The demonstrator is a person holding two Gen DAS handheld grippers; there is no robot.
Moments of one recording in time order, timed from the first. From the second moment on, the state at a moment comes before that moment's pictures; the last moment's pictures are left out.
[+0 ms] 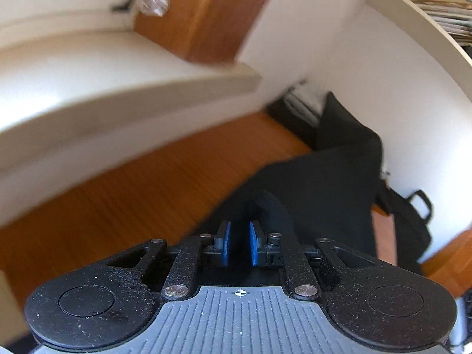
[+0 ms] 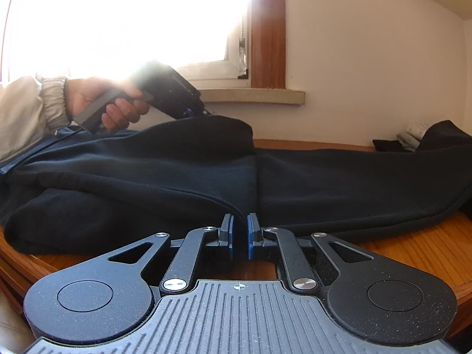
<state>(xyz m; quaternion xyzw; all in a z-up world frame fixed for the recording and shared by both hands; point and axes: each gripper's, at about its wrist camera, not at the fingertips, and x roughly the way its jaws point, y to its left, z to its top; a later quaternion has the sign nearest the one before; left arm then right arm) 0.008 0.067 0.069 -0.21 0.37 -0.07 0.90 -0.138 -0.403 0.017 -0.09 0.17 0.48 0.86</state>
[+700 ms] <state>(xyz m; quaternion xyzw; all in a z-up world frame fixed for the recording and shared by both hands) 0.016 0.078 0.041 -0.44 0.32 -0.01 0.84 -0.140 -0.404 0.015 -0.08 0.16 0.48 0.86</state>
